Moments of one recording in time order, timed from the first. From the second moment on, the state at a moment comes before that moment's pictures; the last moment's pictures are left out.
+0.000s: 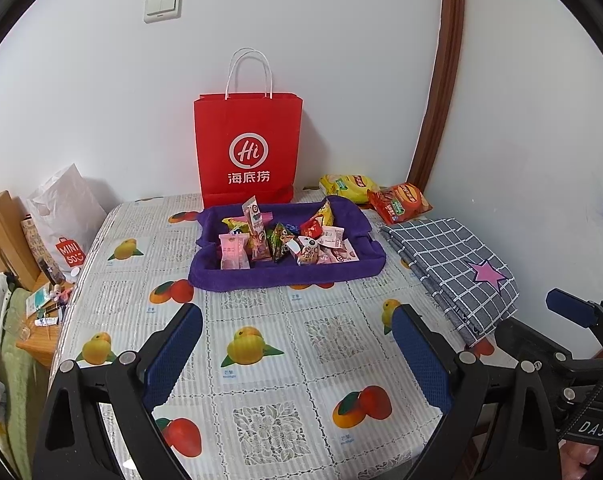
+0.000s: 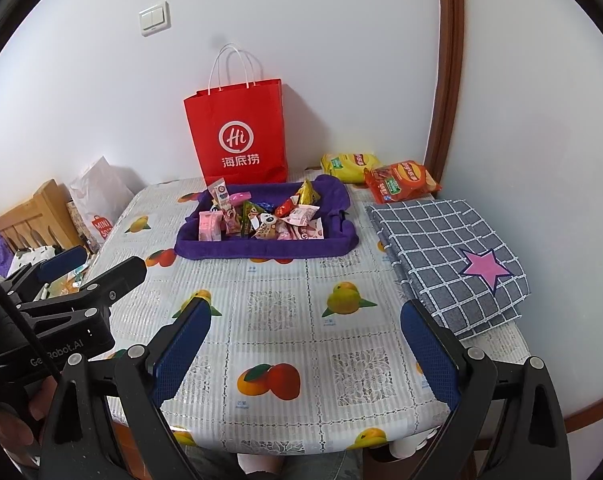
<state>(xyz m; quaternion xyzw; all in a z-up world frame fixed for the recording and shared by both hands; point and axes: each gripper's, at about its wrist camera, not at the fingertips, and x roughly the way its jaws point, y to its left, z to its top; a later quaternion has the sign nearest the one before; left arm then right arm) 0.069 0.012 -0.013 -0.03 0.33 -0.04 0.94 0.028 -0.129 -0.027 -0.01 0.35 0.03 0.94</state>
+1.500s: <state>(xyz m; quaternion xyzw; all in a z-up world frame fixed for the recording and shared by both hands) 0.069 0.012 -0.013 -0.03 0.33 -0.05 0.94 0.023 -0.125 -0.025 -0.01 0.34 0.03 0.94</state>
